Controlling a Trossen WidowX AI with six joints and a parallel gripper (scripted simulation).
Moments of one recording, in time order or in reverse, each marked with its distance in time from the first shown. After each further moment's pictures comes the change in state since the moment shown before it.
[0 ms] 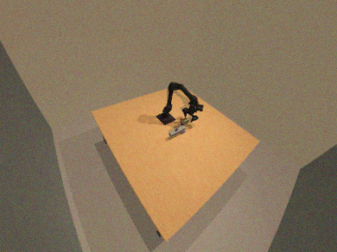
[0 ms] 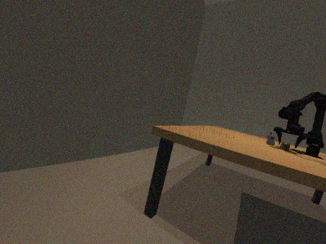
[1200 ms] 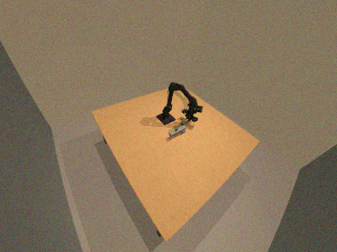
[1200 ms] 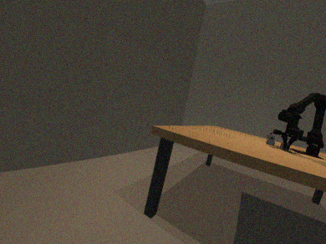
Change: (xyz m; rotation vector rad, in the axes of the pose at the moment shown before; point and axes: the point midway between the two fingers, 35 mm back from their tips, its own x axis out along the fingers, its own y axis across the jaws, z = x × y) arm 0.022 -0.002 0.000 0.003 -0.013 -0.016
